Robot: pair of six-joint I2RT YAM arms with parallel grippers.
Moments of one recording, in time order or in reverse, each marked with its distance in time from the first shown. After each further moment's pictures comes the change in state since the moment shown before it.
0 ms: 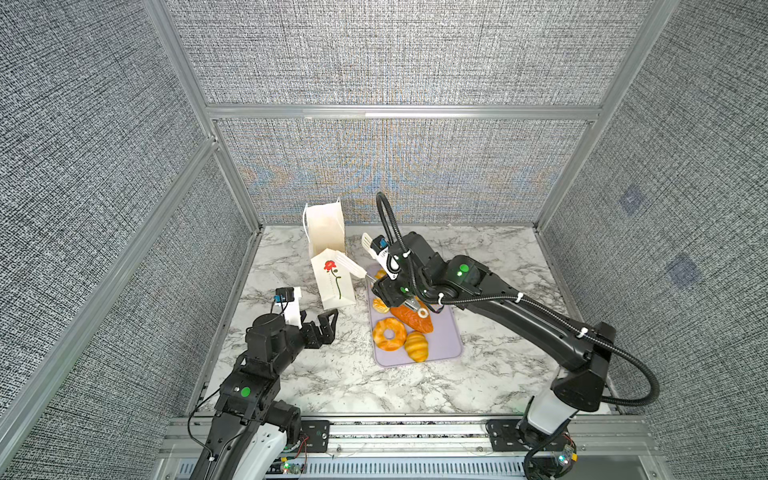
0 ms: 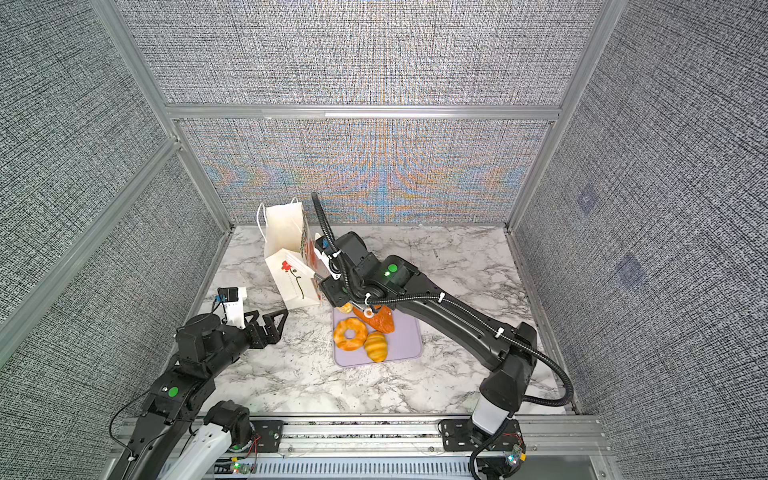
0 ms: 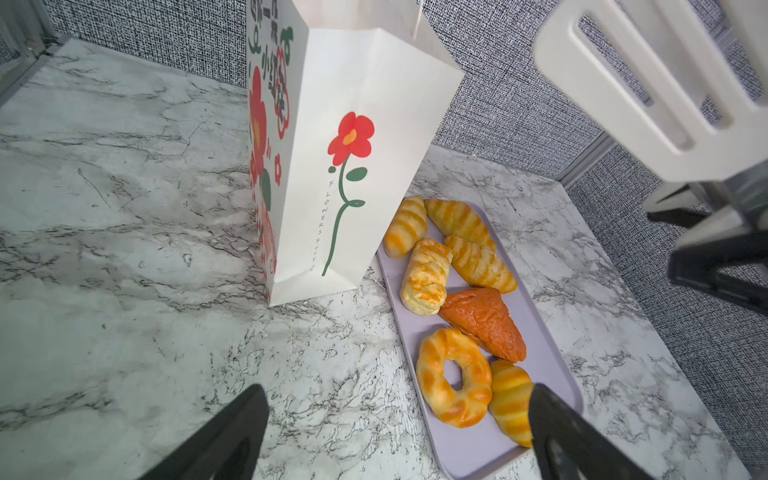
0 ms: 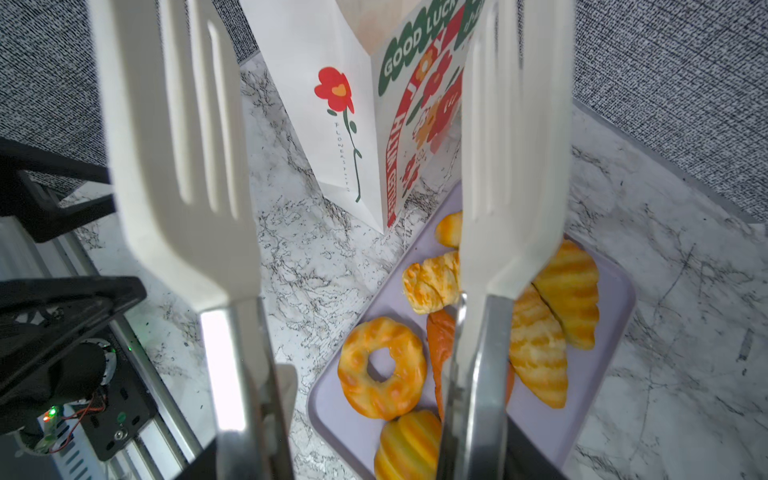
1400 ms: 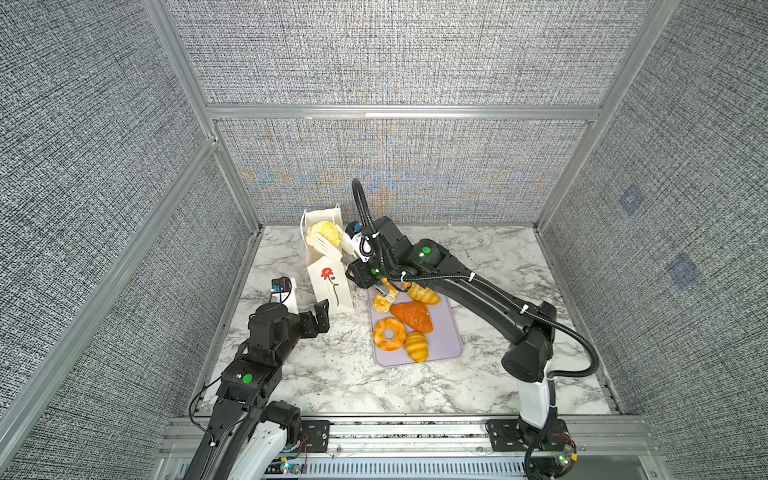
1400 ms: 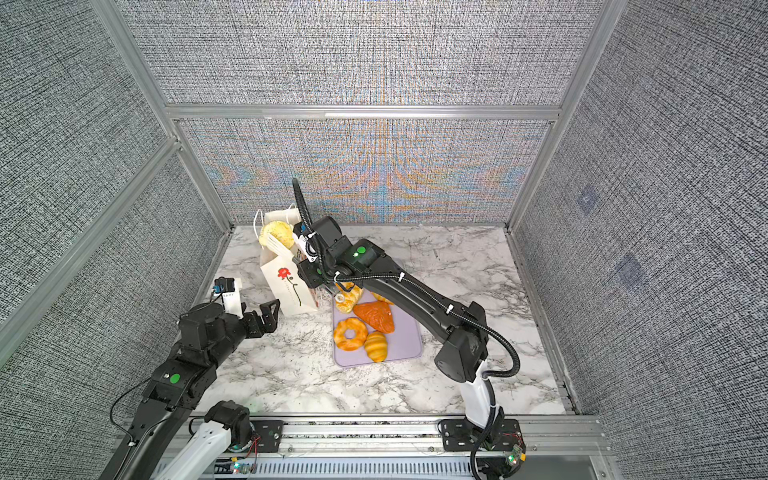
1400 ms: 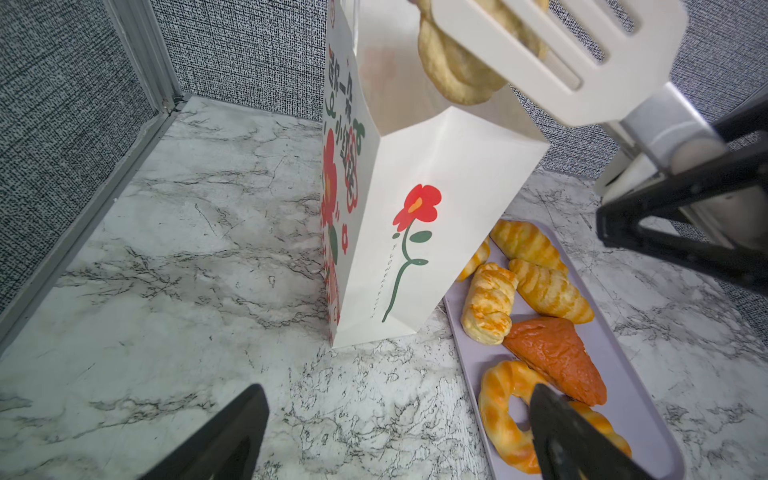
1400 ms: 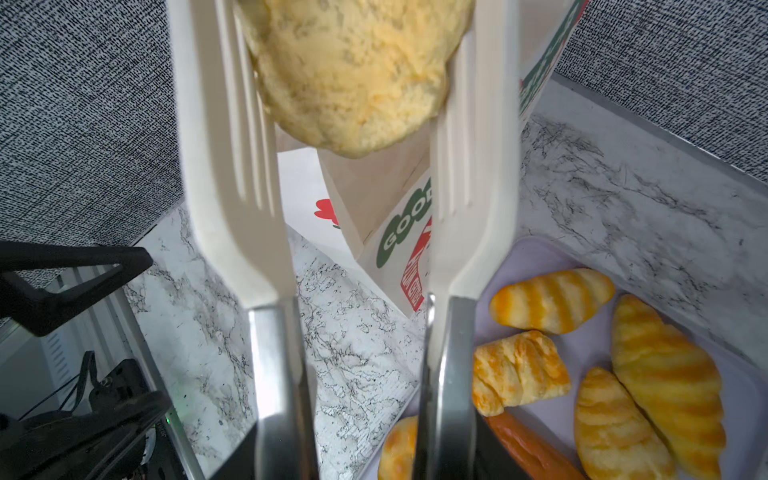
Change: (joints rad) left arm 0.004 0.098 0.074 -0.012 -0.195 0.080; right arm -0.032 0.343 0.373 0.013 -0.137 0.042
